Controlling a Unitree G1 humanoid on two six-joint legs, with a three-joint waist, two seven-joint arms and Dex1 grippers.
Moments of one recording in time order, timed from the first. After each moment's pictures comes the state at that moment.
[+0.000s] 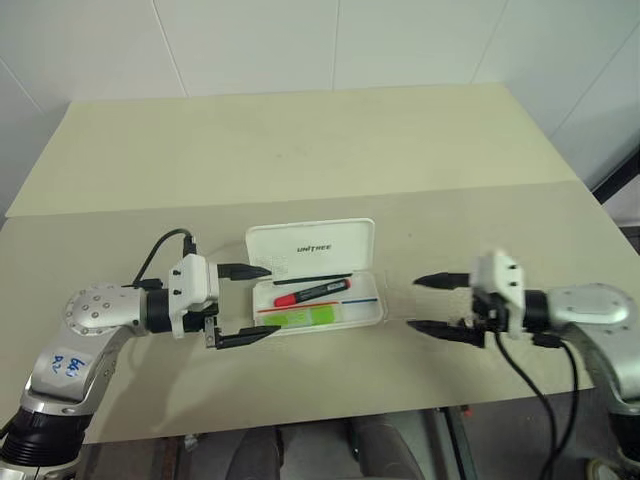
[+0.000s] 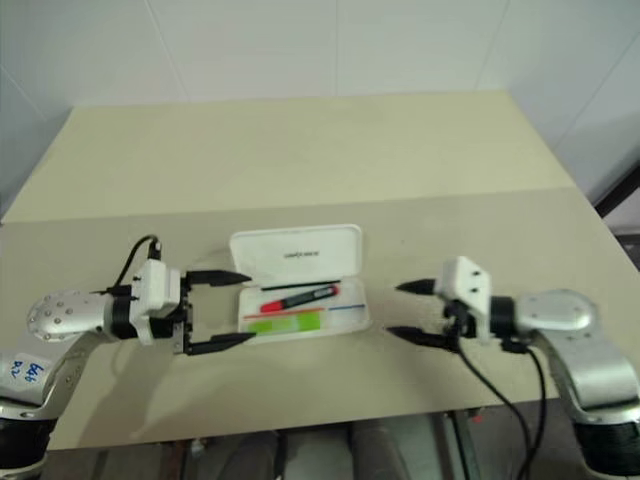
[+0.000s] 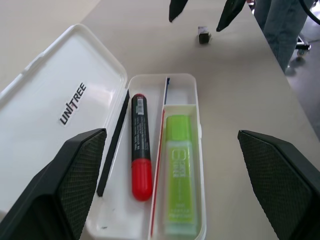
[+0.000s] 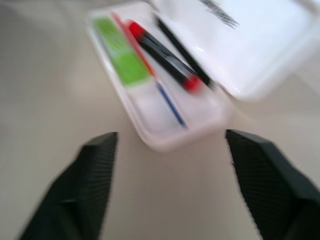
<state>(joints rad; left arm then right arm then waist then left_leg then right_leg) -0.15 0.76 0.07 -0.36 -0.47 0.27 -1.04 -0.09 -0.85 -0.22 -0.32 0.40 0.40 1.17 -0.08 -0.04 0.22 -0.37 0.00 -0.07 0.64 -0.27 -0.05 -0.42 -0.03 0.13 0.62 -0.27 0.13</state>
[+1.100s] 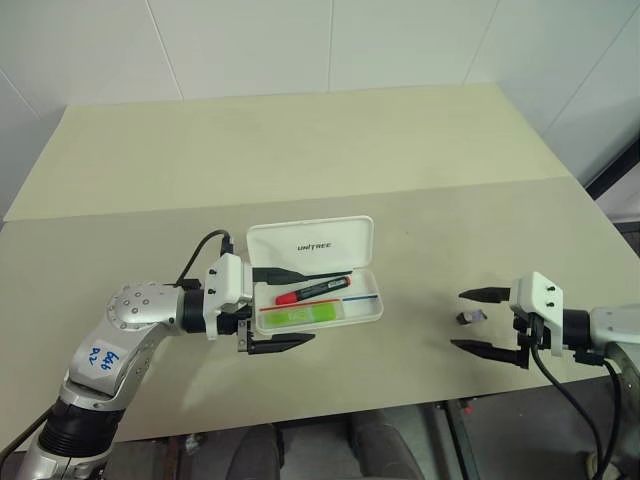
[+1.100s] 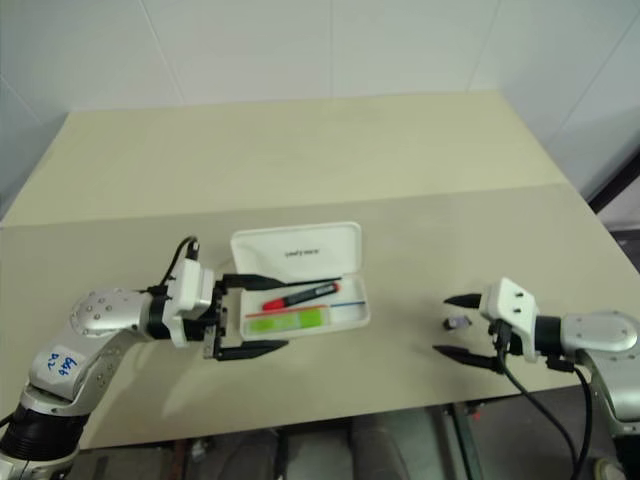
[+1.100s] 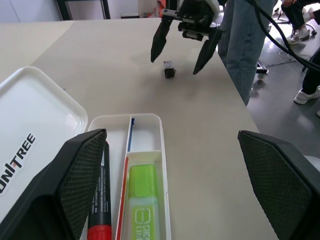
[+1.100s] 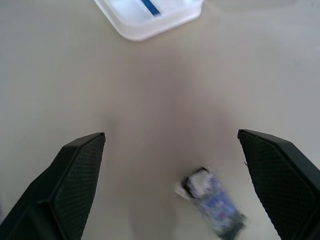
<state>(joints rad) -0.23 0.69 -0.02 -0.42 -0.49 0.36 -1.03 -0.07 -0.93 -0.16 -0.02 0.32 0.12 1.27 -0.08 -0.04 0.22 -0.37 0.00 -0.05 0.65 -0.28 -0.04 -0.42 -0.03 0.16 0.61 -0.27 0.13</state>
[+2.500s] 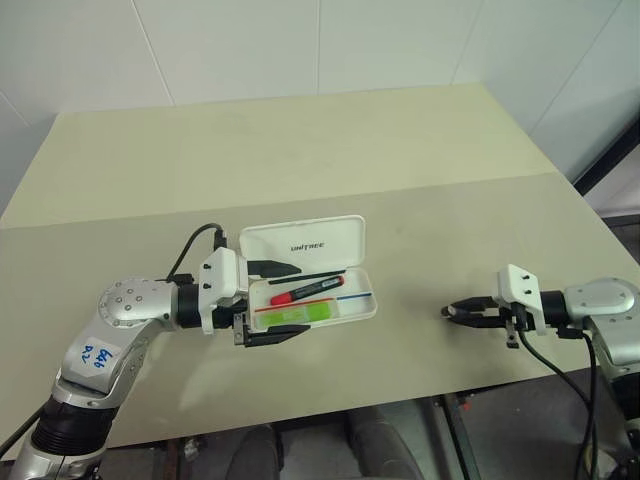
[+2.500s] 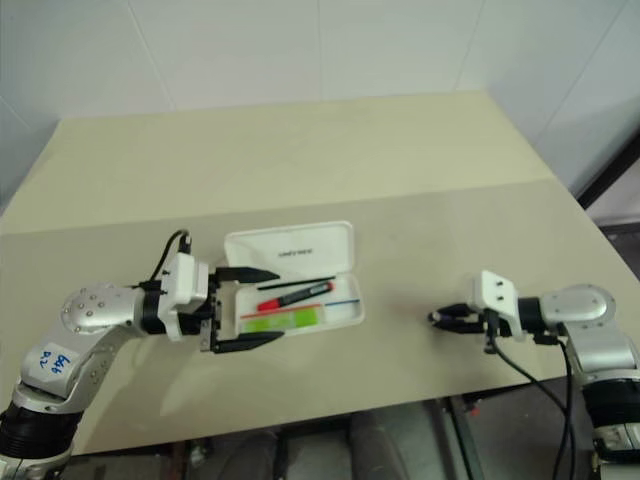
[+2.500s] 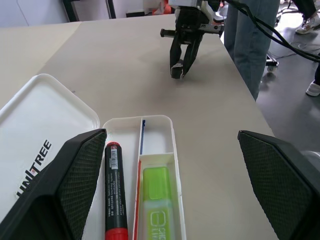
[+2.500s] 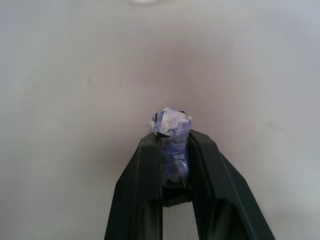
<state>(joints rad) -0.24 0.71 0.00 -0.42 -0.48 0.35 -1.00 -0.34 -0.86 0.00 0.23 0.24 -0.05 1.40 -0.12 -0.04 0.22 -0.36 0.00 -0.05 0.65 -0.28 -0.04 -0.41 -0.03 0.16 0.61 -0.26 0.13</state>
